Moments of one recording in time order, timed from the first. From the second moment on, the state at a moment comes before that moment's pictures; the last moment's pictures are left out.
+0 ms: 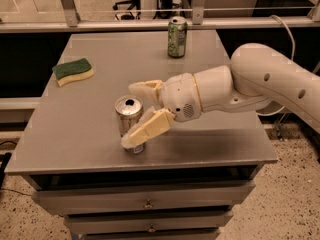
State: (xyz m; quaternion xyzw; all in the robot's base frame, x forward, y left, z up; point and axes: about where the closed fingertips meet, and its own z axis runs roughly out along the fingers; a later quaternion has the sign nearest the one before) arm 0.459 0.053 0.896 -0.55 0.59 0.44 0.40
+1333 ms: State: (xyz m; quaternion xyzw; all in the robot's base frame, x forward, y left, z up) arm 0.515 -0.040 0.976 -0.56 0.61 0.29 0.47
